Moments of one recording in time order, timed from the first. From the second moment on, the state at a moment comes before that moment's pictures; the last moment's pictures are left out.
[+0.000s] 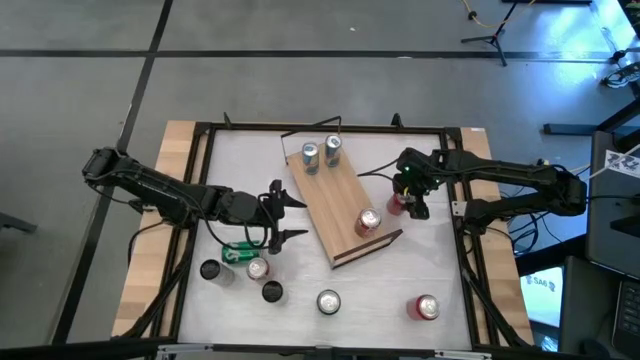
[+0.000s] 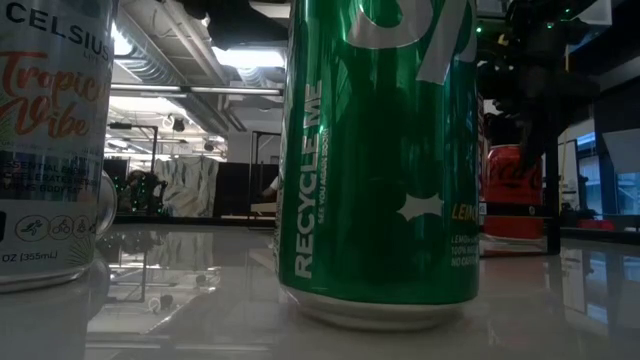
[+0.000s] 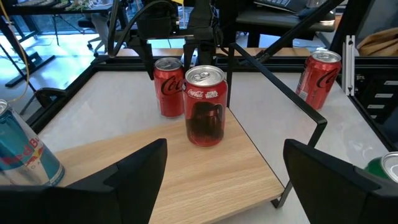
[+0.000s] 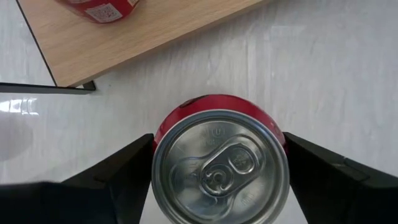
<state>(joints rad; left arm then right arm) -0.24 1.23 0.80 0.08 -0.33 -0.10 -0.34 1.15 0.81 -0.91 -0.15 -0.37</state>
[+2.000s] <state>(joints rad) -0.24 1.23 0.80 0.08 -0.33 -0.10 -0.34 1.16 0.81 -0.88 -0.09 -0.27</state>
